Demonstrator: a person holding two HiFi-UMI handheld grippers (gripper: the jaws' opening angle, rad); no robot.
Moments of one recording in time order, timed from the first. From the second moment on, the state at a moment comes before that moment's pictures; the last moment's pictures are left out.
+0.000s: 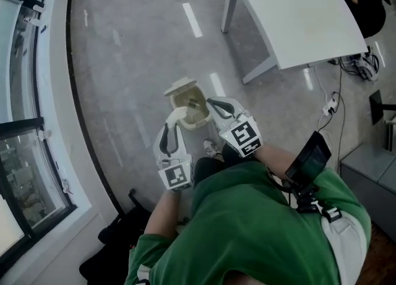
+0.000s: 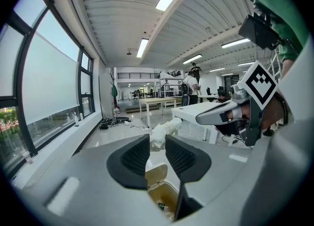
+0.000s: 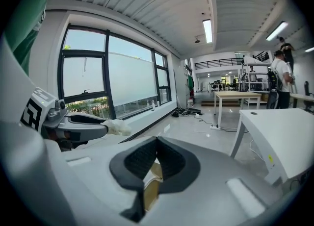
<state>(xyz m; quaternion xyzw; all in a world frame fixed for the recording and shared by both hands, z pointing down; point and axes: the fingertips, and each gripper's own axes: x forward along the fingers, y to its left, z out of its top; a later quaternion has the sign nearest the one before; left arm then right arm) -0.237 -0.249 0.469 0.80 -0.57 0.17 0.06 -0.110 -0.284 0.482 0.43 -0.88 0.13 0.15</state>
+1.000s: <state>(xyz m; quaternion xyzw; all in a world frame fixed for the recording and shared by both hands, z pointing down) -0.235 -0.288 0.698 0.76 -0.55 0.30 0.17 -0.122 -0.318 0.685 0.34 -0.88 0.19 0.26</state>
